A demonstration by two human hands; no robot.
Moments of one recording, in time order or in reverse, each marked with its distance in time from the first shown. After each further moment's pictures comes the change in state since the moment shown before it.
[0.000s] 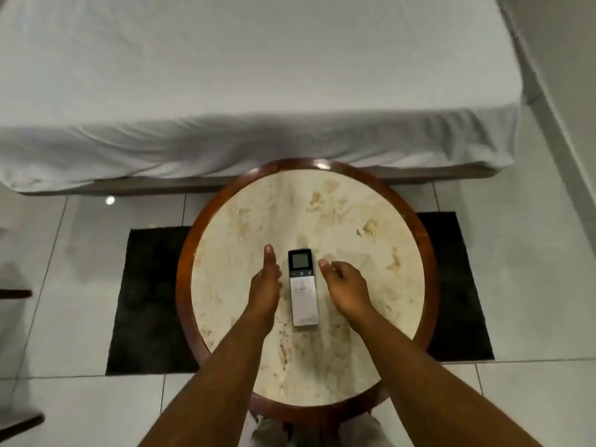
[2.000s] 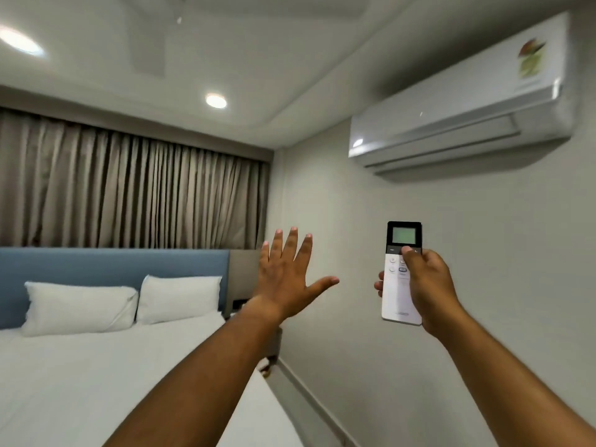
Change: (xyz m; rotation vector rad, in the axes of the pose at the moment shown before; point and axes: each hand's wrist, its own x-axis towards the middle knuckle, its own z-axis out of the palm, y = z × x) left_hand -0.513 0.459 0.167 0.813 0.426 2.130; right_hand -0.477 -0.338 -0.478 0.670 0.820 -1.103
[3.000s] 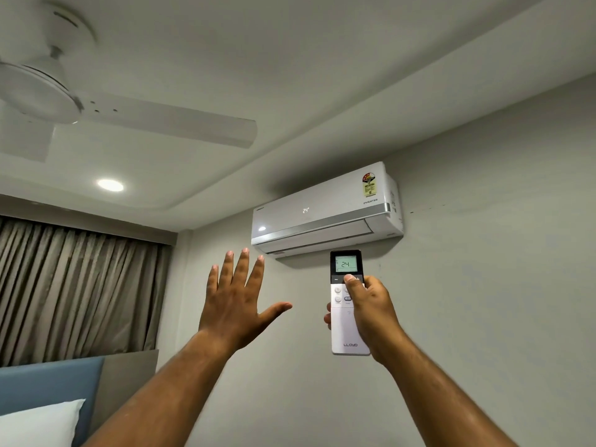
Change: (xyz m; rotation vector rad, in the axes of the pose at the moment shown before) left_hand 0.089 0.111 -0.081 -0.026 0.307 0.160; right_hand -0.015 -0.137 -0.077 -0.098 0.119 -0.247
